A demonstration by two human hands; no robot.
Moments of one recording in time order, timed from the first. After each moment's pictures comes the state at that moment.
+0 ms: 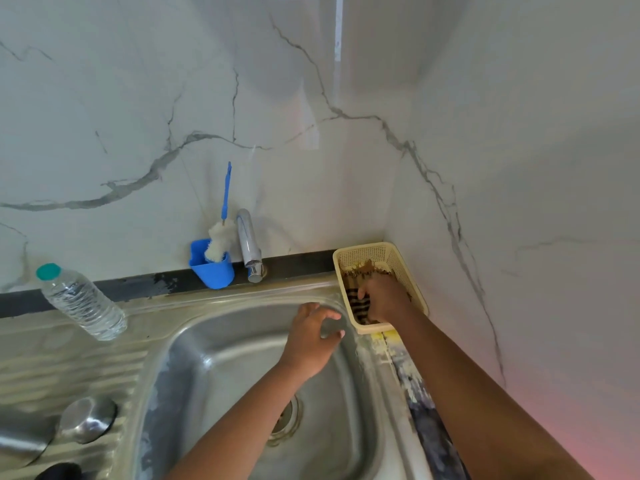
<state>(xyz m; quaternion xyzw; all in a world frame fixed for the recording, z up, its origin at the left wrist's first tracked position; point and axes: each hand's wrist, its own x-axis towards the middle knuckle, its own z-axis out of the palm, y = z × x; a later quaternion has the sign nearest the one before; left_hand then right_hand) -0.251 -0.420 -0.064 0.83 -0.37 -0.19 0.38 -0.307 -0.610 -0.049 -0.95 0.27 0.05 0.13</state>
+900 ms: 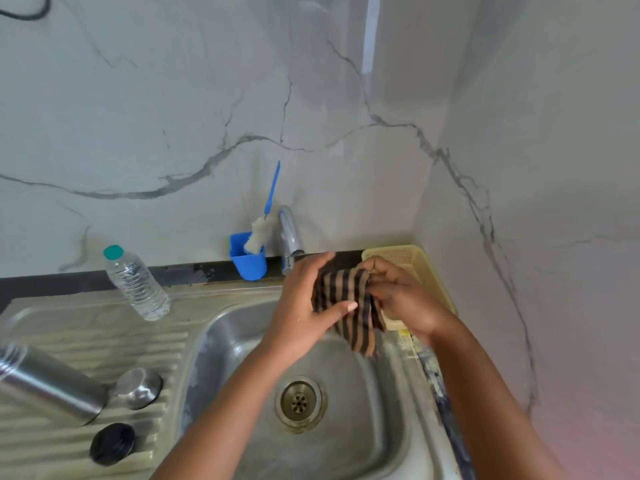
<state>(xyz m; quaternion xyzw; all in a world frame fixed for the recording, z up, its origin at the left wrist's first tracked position) -0.235 -0.347 0.021 0.74 -0.43 -0.03 0.51 -0.340 -0.504 0.056 -0.69 0.15 -0.10 0.70</state>
